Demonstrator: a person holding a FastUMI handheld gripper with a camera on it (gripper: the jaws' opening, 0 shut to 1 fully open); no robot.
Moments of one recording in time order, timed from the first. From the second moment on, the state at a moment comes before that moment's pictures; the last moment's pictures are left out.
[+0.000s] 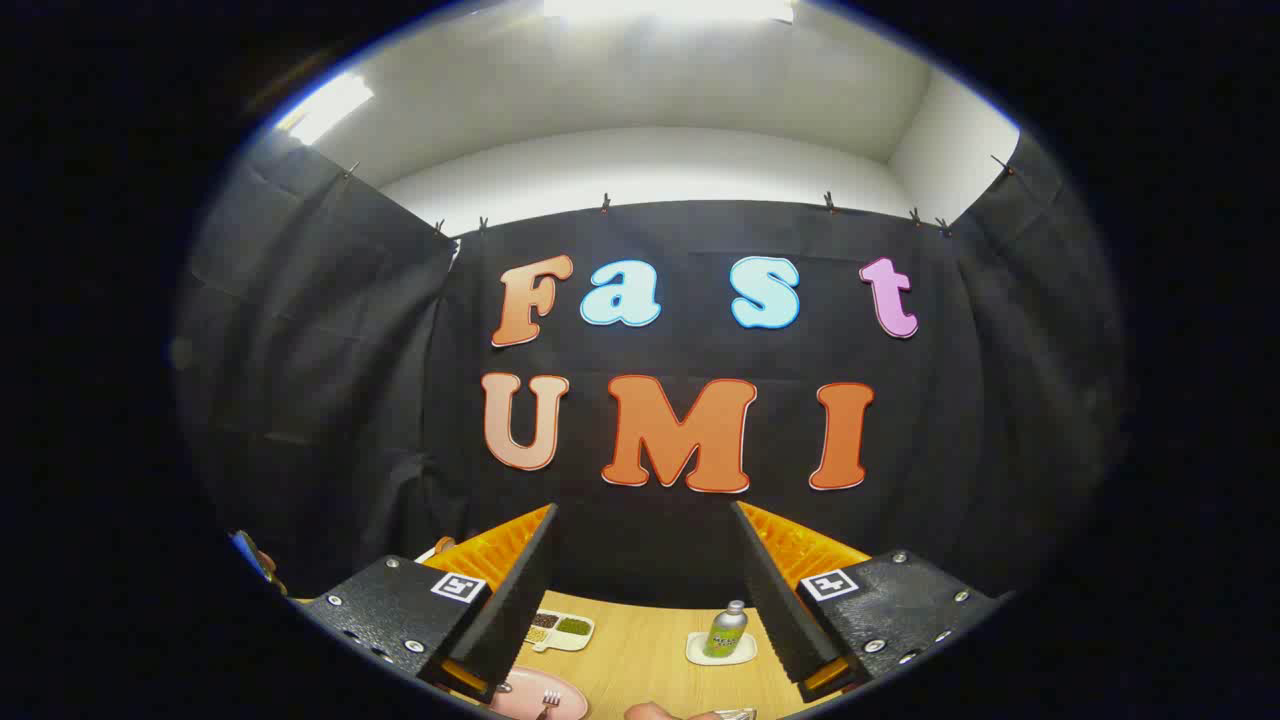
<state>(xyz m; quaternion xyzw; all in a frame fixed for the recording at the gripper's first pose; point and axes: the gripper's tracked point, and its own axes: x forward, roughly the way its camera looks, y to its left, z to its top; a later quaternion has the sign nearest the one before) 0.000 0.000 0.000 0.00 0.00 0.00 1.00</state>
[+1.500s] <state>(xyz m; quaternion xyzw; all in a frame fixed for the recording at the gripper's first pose) -0.011 0.044 -0.153 -0.05 0.21 0.05 0.98</state>
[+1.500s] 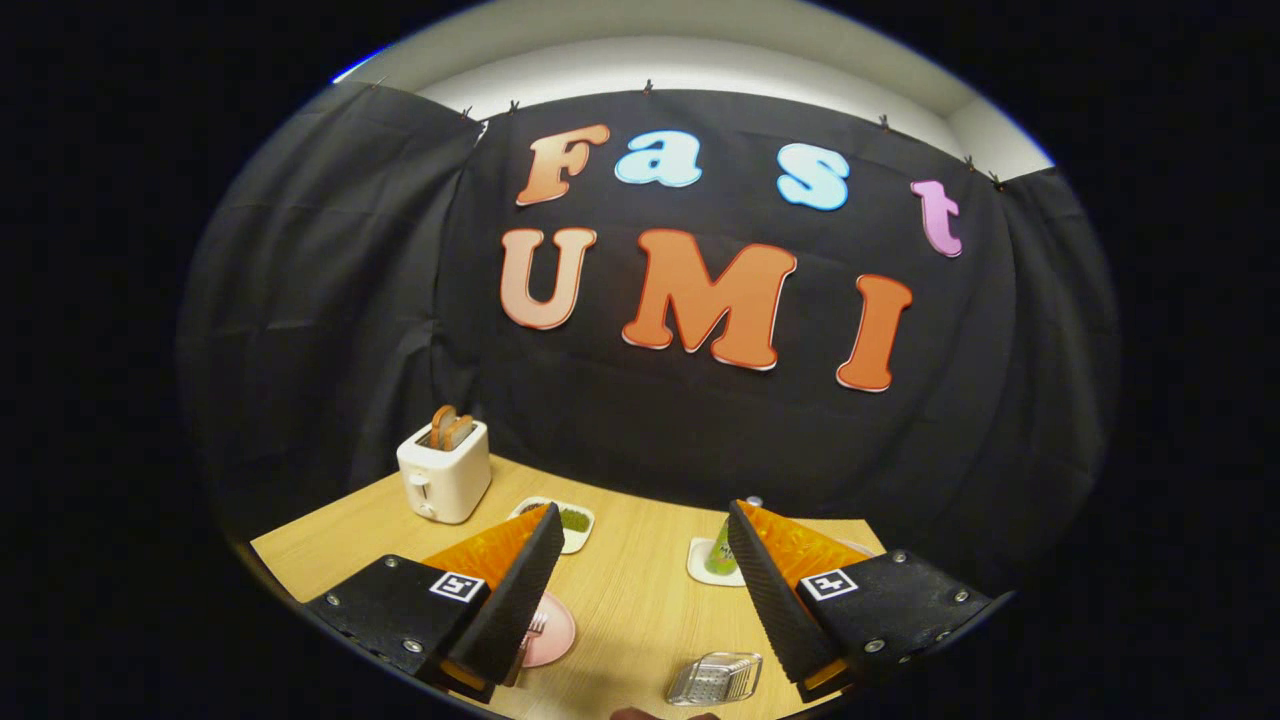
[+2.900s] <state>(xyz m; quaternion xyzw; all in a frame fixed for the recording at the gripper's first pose) -0.107 0.158 -0.433 -0.08 0.67 0.14 0.72</state>
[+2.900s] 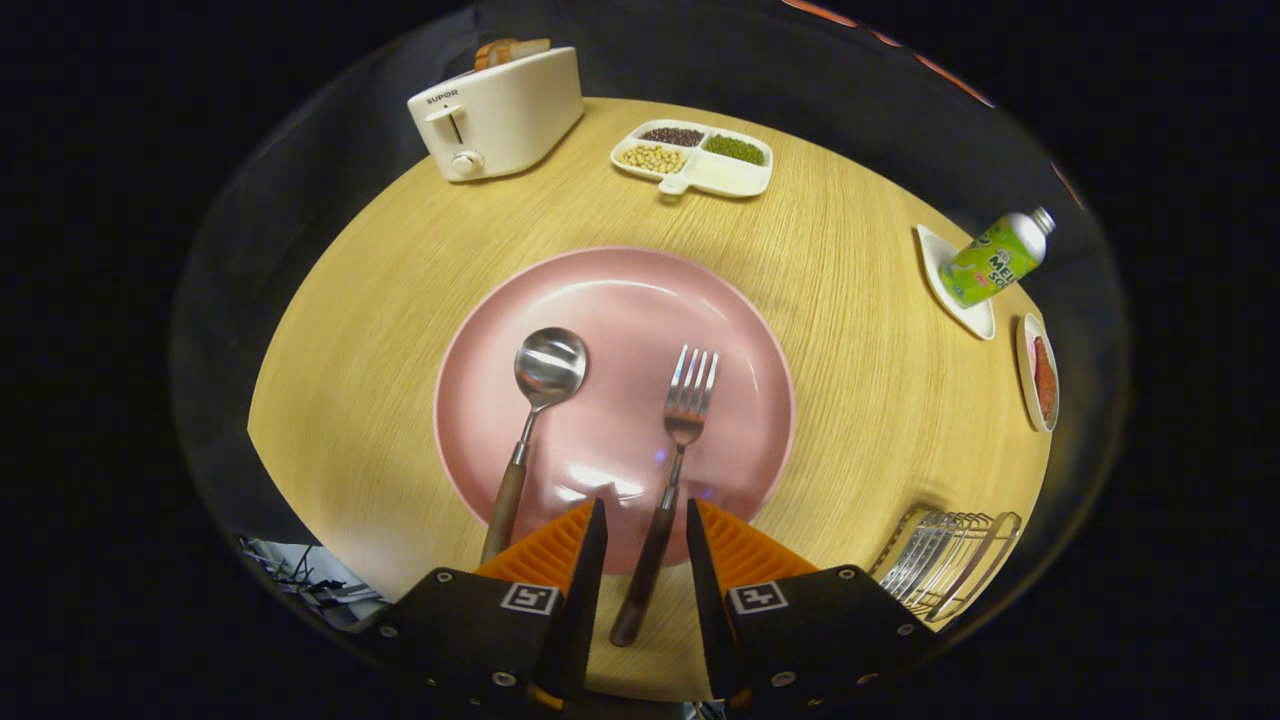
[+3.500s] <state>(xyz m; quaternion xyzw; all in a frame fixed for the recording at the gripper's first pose) -0.109 0.157 -0.450 -0.07 0.71 0.11 0.69</state>
